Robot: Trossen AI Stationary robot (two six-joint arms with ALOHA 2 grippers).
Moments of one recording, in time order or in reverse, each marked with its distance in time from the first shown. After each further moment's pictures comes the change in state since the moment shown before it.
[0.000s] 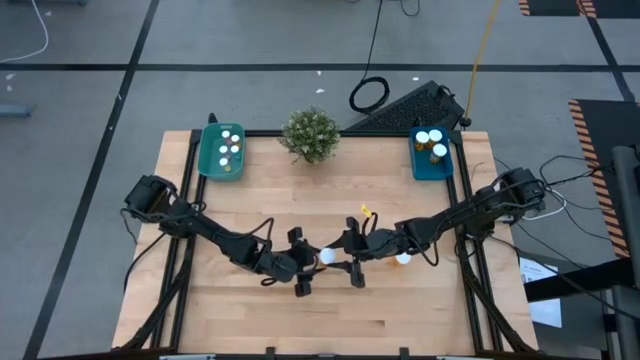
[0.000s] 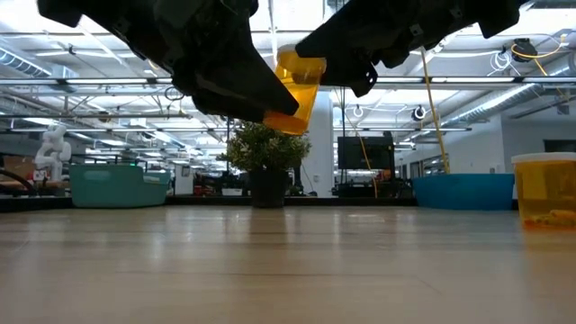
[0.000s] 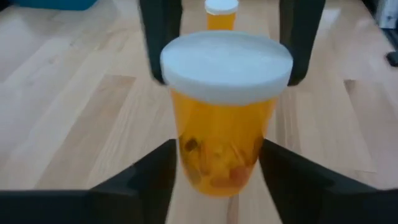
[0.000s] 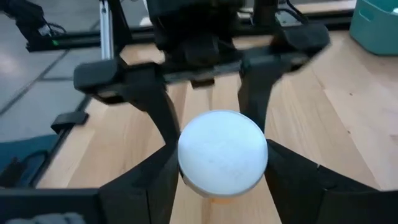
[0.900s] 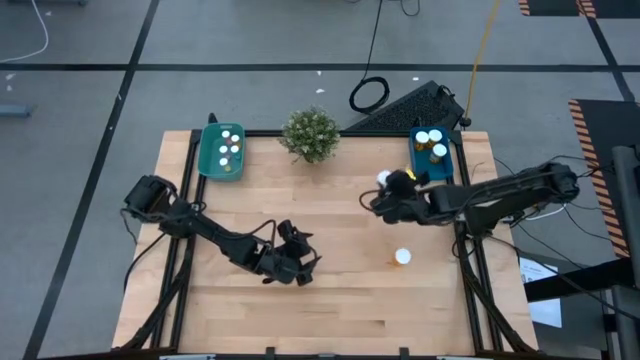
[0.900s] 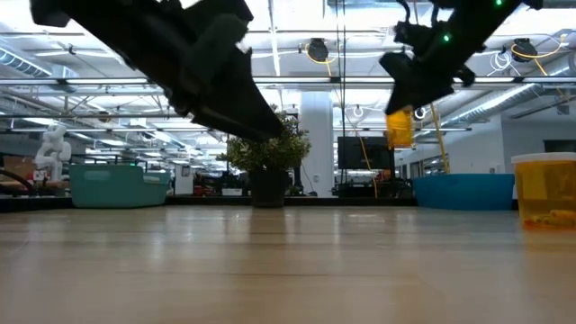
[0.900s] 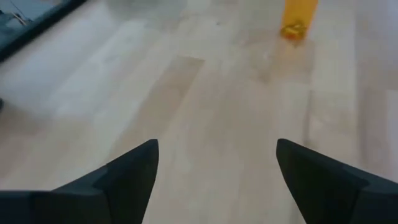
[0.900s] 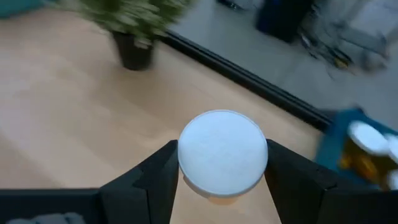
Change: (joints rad) left arm 0.009 0.000 0.000 -0.140 -0.210 -0.108; right arm -0.207 -0.350 0.000 -0.998 0.738 0.548
